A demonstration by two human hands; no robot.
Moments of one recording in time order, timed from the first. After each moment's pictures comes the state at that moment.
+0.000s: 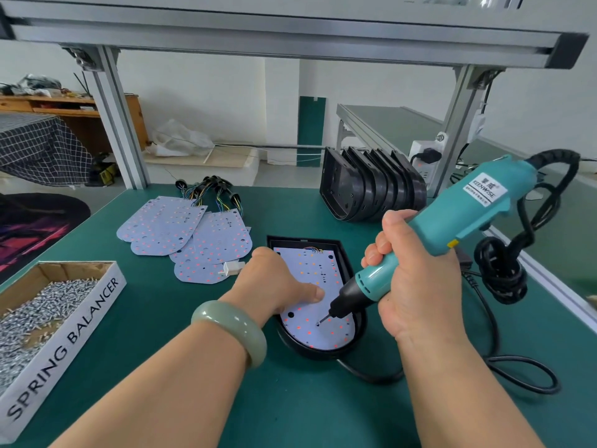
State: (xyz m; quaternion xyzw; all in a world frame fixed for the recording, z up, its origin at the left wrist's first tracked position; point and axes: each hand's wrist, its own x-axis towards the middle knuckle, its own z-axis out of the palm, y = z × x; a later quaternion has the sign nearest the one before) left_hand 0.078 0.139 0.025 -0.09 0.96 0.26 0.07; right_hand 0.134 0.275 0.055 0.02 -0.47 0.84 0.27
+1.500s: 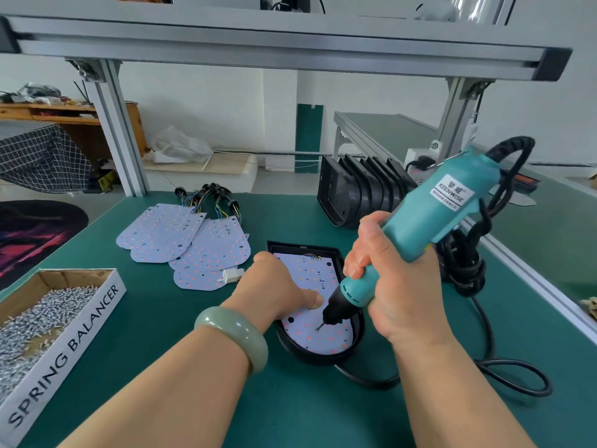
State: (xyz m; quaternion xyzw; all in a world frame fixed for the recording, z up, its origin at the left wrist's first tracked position) left_hand 0.075 0.143 0.024 -0.07 0.97 0.23 0.07; right_hand 0.131 0.275 0.053 0.17 -0.54 0.79 0.23
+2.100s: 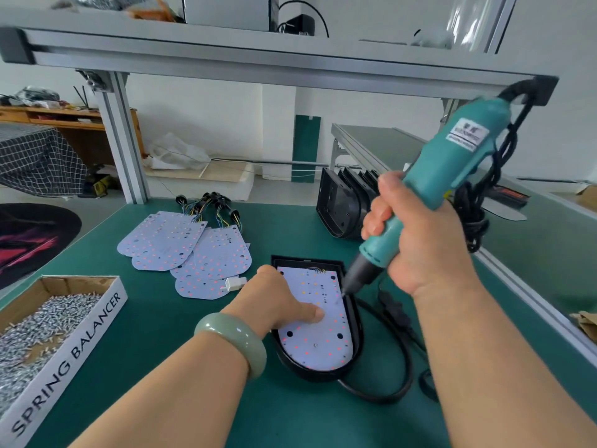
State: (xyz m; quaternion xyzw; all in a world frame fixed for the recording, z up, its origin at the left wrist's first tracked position) left_hand 0.080 0.134 0.029 -0.04 0.96 0.27 0.09; right_hand 0.117 0.285 0.111 0.12 -0.52 0.83 0.17
